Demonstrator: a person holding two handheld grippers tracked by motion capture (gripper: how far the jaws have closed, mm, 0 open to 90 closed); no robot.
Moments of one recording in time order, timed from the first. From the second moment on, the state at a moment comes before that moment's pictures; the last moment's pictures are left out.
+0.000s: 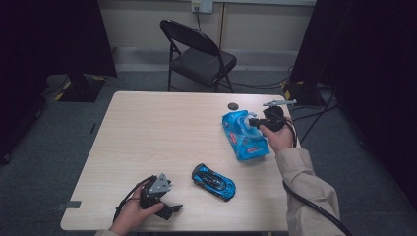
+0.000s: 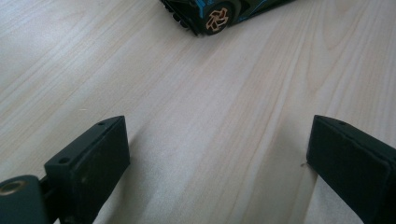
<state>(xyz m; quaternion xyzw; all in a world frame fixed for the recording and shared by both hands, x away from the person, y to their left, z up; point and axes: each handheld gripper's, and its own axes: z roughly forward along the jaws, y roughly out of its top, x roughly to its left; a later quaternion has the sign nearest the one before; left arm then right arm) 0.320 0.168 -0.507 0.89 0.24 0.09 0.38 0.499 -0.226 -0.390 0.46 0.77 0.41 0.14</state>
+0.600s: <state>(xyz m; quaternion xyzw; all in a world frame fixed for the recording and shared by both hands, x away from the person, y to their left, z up) 0.320 0.168 -0.507 0.89 0.24 0.09 0.38 0.481 -0.230 -0.366 0.46 0.76 0.43 0.16</state>
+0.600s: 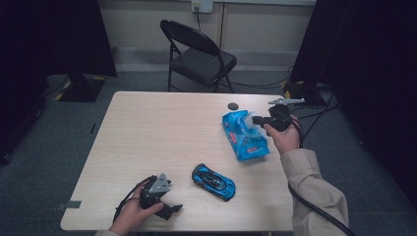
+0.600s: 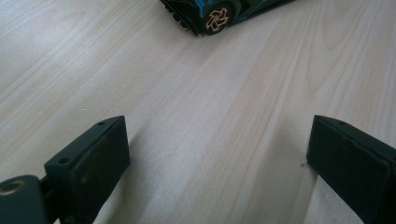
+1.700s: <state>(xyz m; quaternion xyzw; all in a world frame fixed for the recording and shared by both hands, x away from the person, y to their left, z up) 0.320 0.168 -0.507 0.89 0.24 0.09 0.38 0.448 -0.219 -0.332 0.41 0.76 0.48 0.14</state>
